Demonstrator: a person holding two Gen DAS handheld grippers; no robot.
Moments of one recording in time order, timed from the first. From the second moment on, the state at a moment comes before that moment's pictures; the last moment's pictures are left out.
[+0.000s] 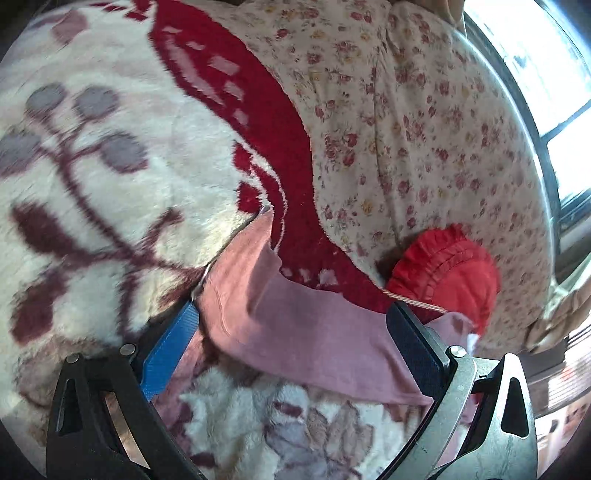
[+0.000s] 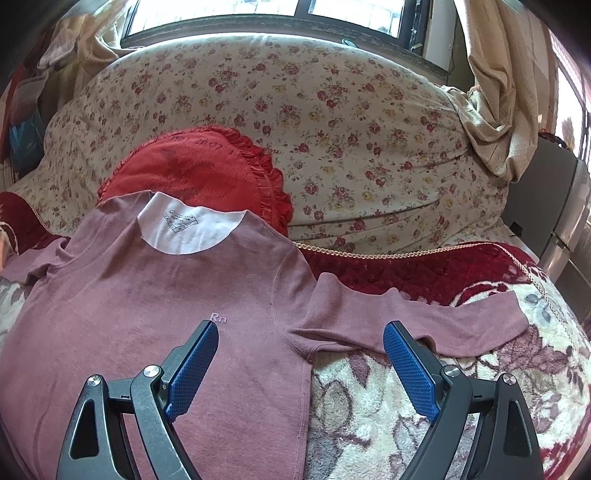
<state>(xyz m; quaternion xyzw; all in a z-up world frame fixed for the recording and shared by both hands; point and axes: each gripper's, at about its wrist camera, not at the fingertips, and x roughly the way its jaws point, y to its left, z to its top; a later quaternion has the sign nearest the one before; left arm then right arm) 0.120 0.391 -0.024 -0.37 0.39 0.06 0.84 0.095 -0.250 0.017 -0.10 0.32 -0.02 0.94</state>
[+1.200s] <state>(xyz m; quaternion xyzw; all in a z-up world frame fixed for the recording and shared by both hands) 0.161 0.115 0.130 -0.22 0.23 -0.19 0.93 0.086 -0.268 0.022 -0.09 0.31 -0.04 0.94</state>
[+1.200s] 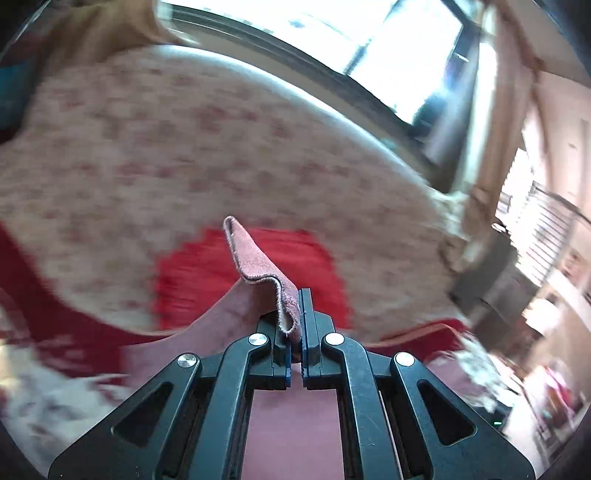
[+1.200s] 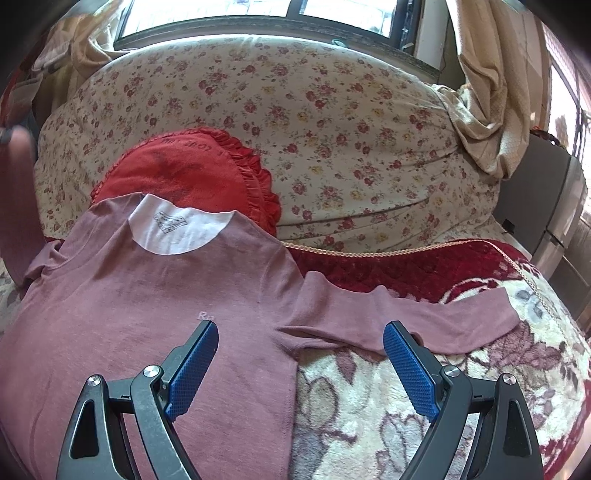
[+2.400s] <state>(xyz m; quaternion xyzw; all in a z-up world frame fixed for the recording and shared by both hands) 0.221 -0.181 -0.055 -0.18 0.44 -0.31 0.82 0.080 -0.362 0.018 0.03 0.35 -0.12 0.93</state>
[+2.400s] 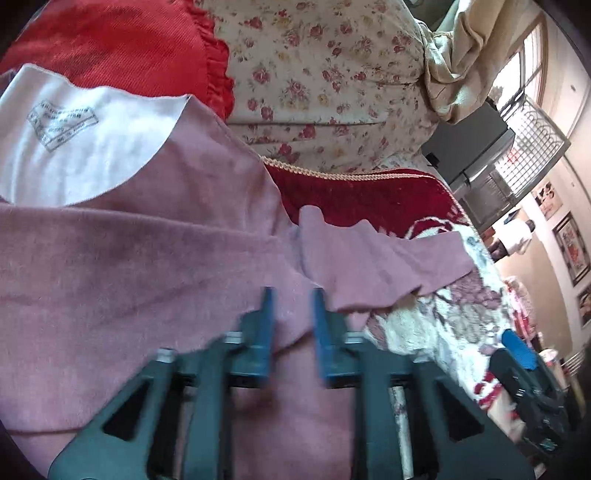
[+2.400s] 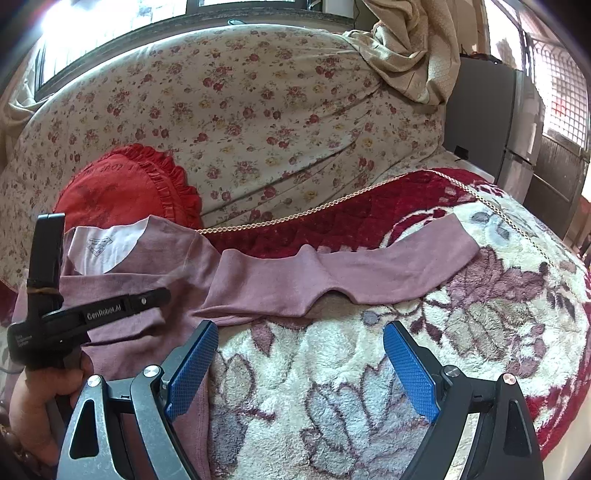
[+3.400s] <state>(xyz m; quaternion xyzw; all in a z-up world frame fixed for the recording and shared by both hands) 0.192 0.061 -0.042 -0.22 0.42 -0.13 0.87 0.089 -0.582 -0.006 0.22 0.27 -0.18 0.92</state>
